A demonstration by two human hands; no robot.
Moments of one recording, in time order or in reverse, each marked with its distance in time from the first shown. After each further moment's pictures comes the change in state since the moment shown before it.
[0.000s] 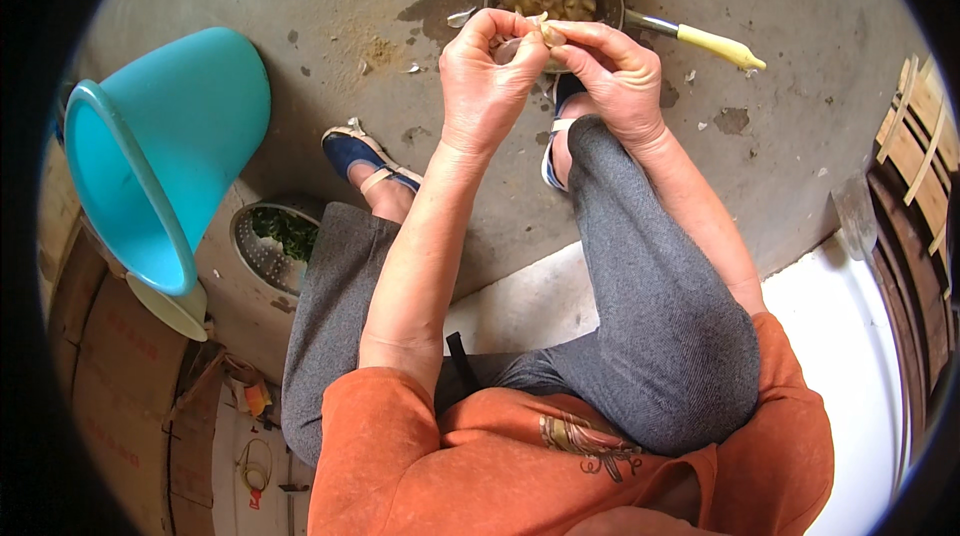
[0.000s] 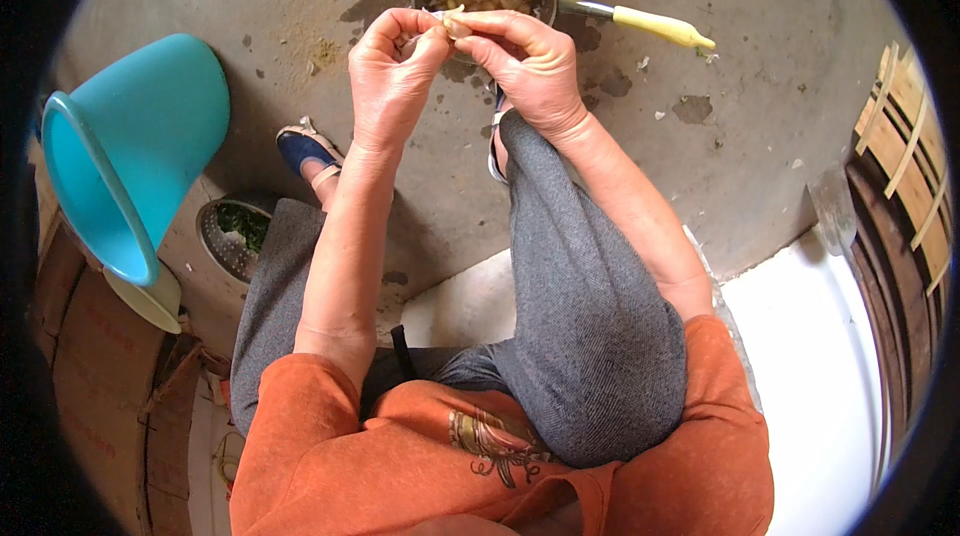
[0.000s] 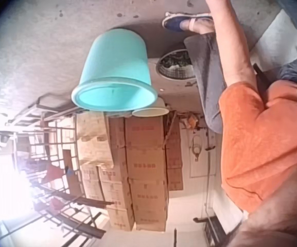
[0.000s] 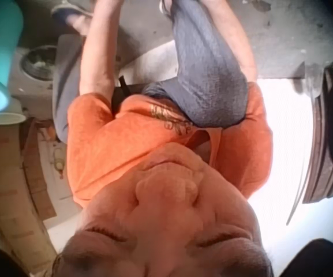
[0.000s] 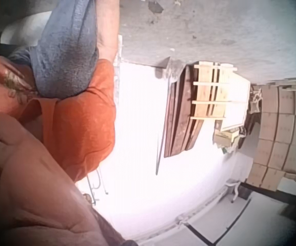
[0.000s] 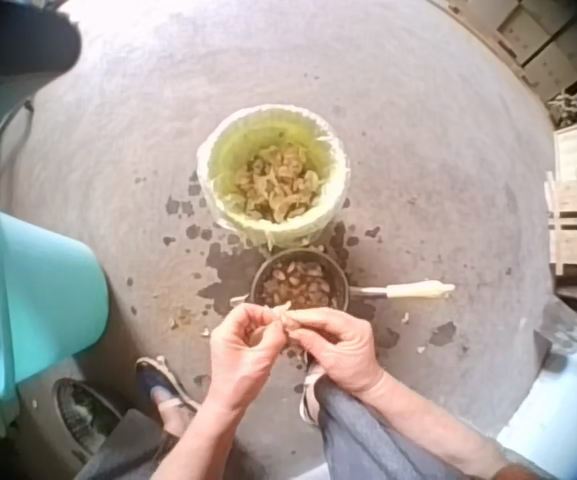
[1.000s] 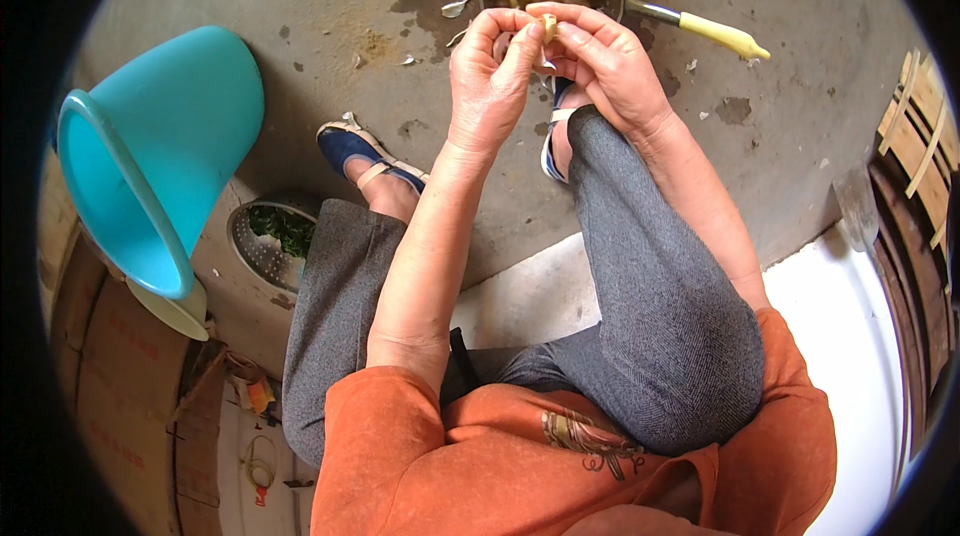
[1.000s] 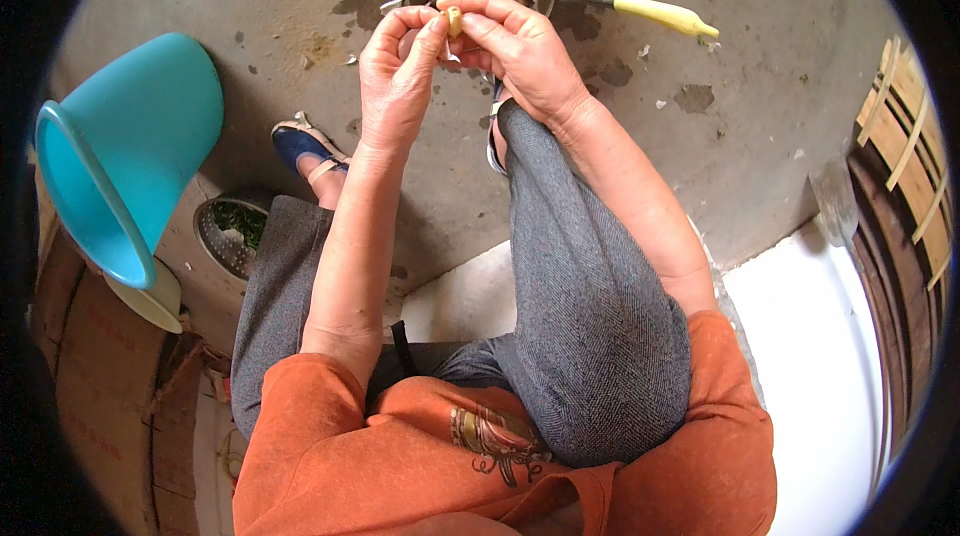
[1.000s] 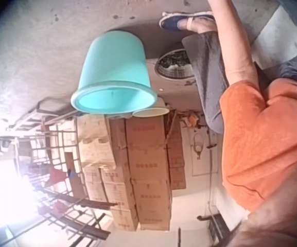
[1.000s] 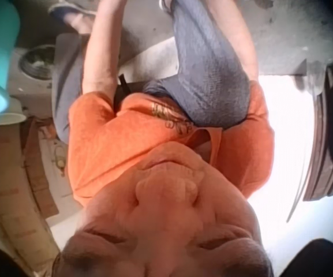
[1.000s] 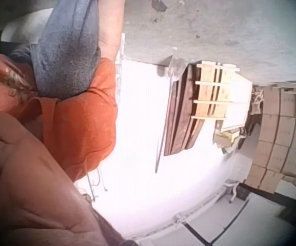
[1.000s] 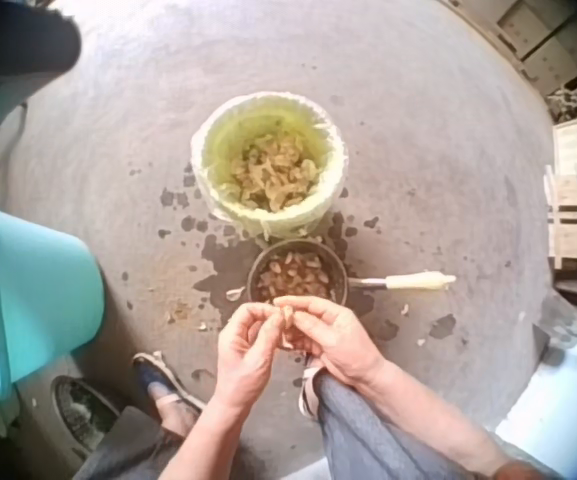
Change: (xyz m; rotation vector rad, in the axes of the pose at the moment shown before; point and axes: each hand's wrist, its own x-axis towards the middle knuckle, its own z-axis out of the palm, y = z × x) left_hand -0.008 -0.017 0.007 -0.336 -0.046 -0.048; right_hand 0.004 0.007 -0.005 0.421 -0.126 0.447
